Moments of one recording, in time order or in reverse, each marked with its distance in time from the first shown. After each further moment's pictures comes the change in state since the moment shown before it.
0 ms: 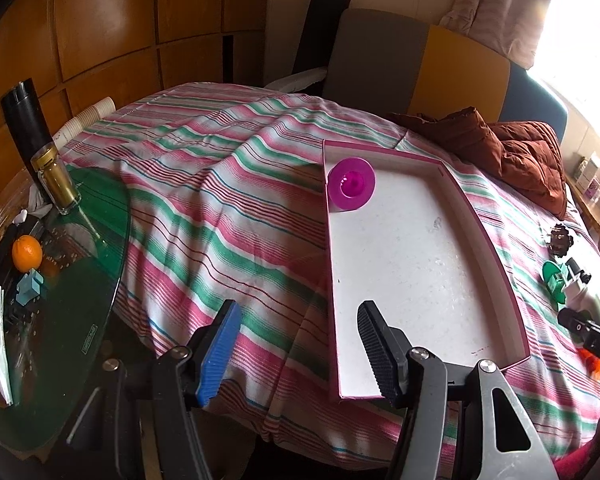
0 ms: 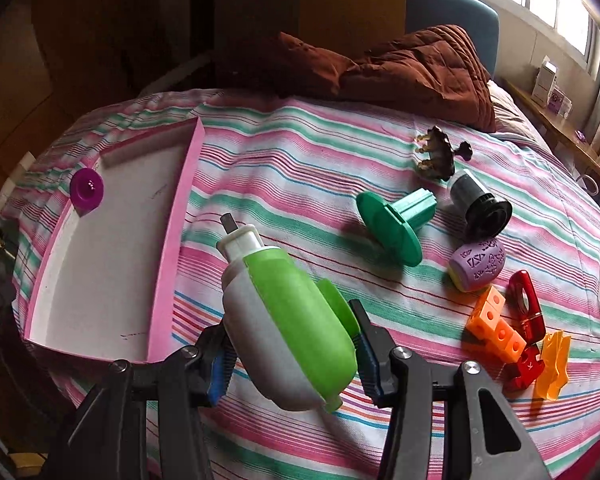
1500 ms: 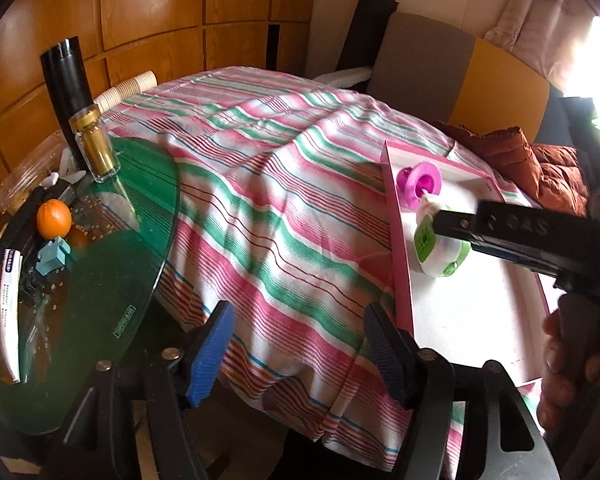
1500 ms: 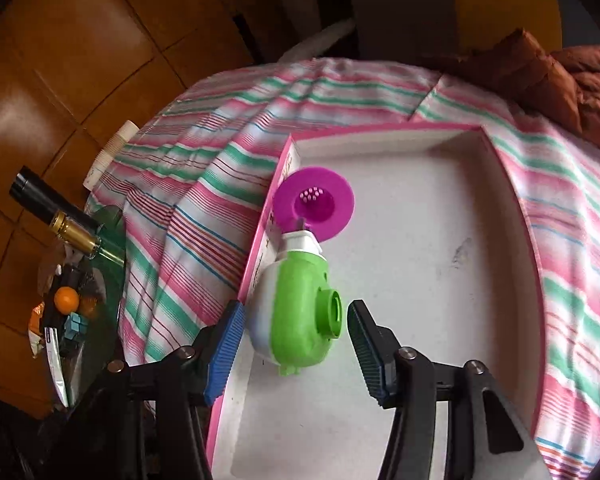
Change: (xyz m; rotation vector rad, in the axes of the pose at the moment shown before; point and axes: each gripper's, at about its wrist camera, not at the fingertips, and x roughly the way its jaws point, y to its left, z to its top) left arm 0.005 0.044 -0.007 -0.110 0.007 0.075; right arm 0.073 0.194 0.067 -0.131 0.095 0.386
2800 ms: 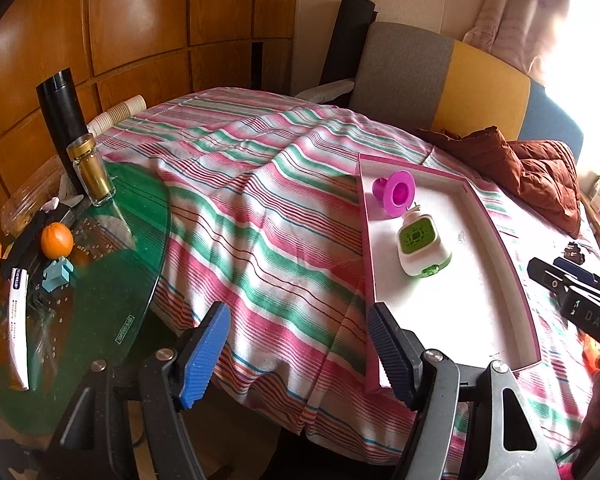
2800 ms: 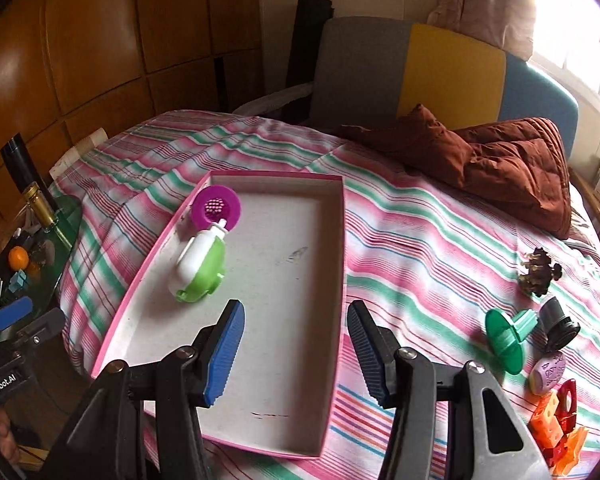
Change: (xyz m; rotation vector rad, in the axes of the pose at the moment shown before) left arm -0.024 -0.019 -0.002 0.053 -0.047 -0.015; right arm -0.096 -0.051 -0.051 -0.142 -0.195 -0.266
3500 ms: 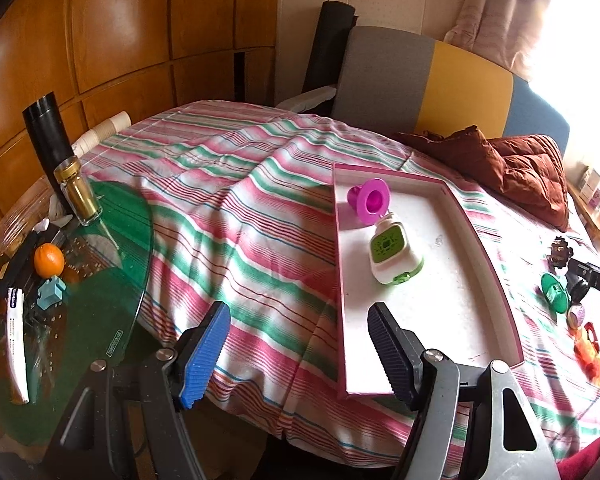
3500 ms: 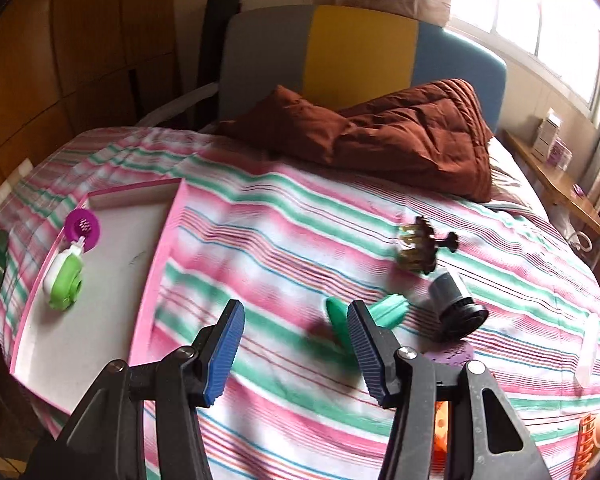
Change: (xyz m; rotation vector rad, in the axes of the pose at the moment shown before) left arm -0.010 -0.022 0.006 0.051 -0.026 -0.028; right arm -0.013 -0.142 -0.007 0.156 0.030 -0.195
